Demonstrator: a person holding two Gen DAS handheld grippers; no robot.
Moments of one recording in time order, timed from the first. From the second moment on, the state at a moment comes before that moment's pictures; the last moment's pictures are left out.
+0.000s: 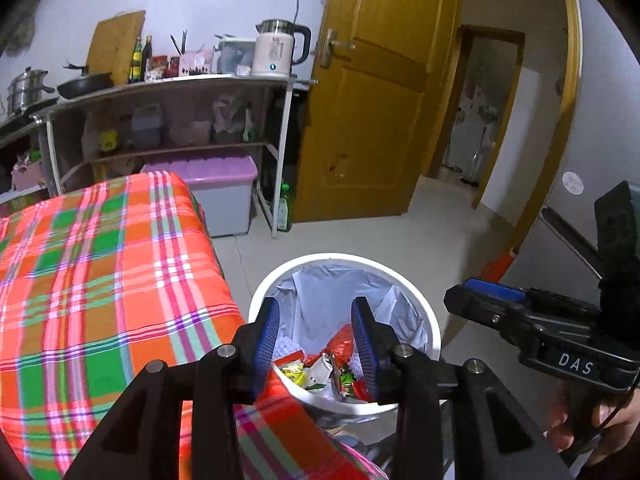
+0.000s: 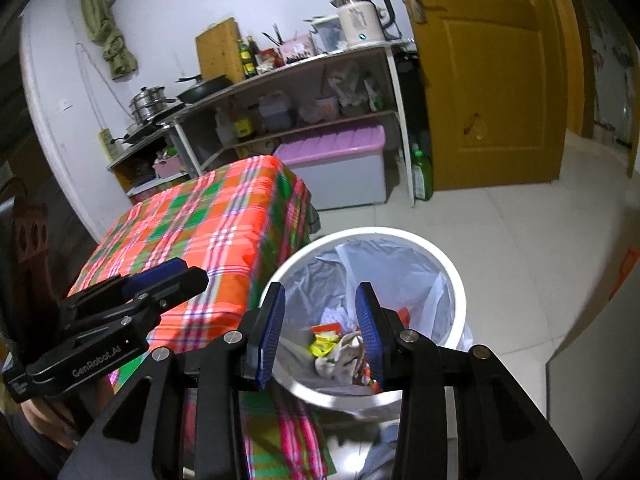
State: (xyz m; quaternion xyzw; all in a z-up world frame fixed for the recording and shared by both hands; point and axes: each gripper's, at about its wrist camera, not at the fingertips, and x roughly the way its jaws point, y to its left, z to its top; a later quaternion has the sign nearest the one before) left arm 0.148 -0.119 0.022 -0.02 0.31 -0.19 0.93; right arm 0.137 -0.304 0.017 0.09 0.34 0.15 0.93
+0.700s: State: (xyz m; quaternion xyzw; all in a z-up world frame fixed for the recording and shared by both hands) left arm 0.072 -0.081 0.034 -0.02 0.28 -0.15 0.95; right arm 0.066 -0.284 0.025 0.05 0.31 0.15 0.94
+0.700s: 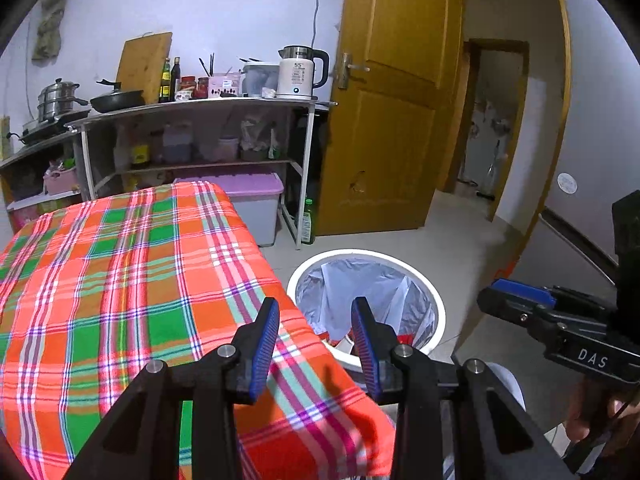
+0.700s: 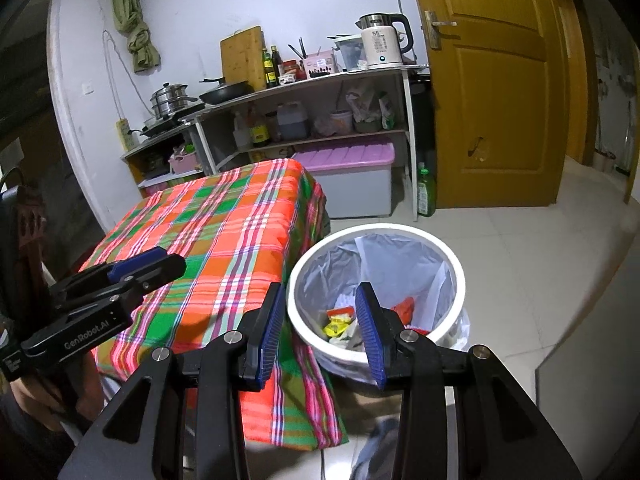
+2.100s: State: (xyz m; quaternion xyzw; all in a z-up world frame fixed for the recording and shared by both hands) left arm 0.052 -0.080 0.020 -0.01 0.29 -0.14 0.95; right arm 0.057 -0.276 0.011 0.04 0.32 0.15 0.93
